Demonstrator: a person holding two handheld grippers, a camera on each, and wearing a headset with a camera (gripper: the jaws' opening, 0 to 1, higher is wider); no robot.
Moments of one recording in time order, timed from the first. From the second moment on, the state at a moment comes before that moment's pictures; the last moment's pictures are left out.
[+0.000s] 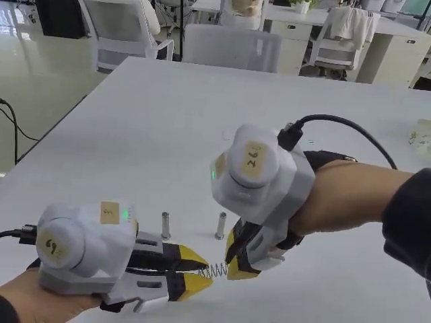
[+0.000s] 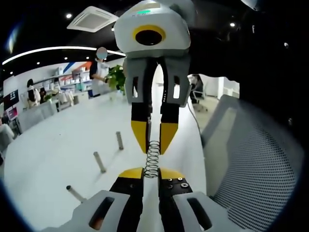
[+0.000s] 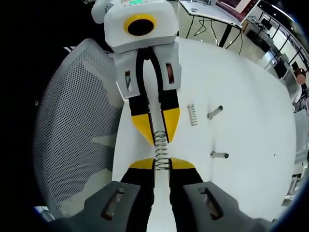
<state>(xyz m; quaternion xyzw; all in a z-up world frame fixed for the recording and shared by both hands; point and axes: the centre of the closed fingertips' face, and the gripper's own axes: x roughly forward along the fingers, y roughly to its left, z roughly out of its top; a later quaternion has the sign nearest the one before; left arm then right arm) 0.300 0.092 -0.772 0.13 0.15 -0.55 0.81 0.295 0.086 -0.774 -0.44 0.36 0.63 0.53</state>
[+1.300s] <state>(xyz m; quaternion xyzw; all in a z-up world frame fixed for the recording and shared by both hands) 0.301 0.092 -0.769 0.13 0.14 -0.55 0.81 0.288 0.111 -0.747 -0.43 0.32 0.65 0.54</state>
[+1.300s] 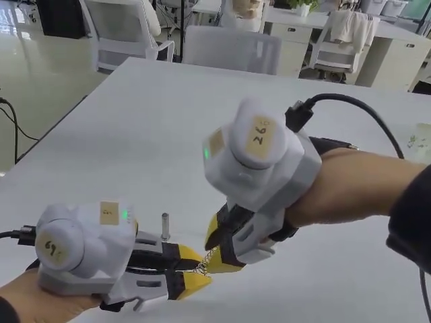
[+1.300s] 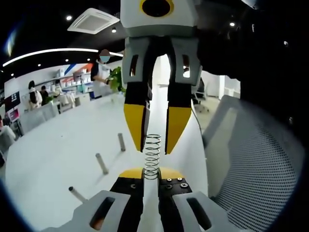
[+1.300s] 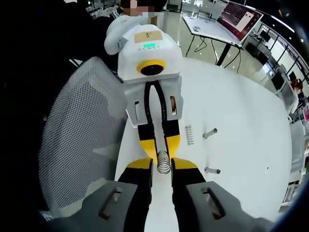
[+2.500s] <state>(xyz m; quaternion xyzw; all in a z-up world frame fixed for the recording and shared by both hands) 0.307 0.093 -0.762 0.10 0.14 -0.54 0.82 0.297 0.112 -0.757 -0.42 0.33 0.64 0.55</state>
